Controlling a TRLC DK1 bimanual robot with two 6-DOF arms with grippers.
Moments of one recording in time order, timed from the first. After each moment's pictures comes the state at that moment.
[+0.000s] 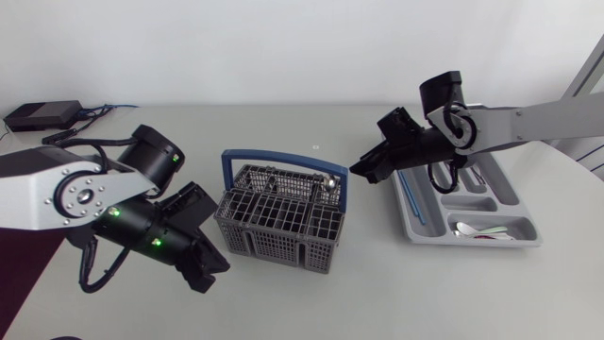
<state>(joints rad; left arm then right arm) -0.42 1.39 0.79 -0.68 0.40 0.34 0.18 1.84 1.14 -0.17 -0.51 -0.46</state>
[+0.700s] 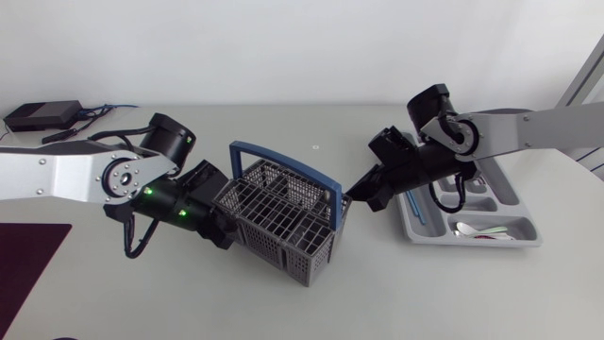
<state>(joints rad) -0.35 1.58 0.87 -0.43 0.34 0.34 0.25 1.74 1.06 -0.41 -0.64 -0.54</state>
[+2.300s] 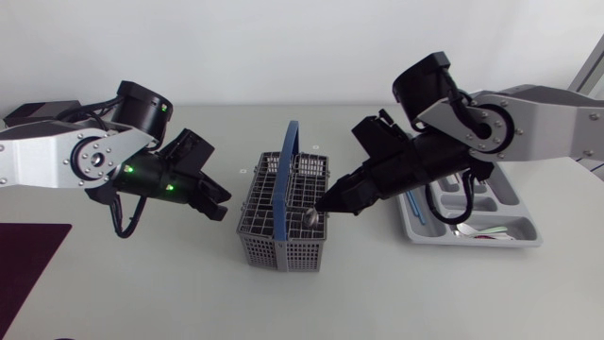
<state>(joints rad) -0.31 1.49 0.91 -0.38 0.30 0.35 0.46 1.52 1.05 -0.53 -0.62 -0.13</state>
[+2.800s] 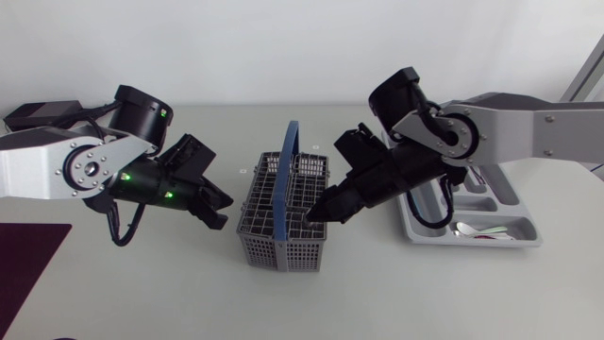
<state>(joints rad) -0.34 1.45 0.88 -0.38 0.30 0.35 0.50 1.60 1.07 -0.53 -0.59 -0.11</state>
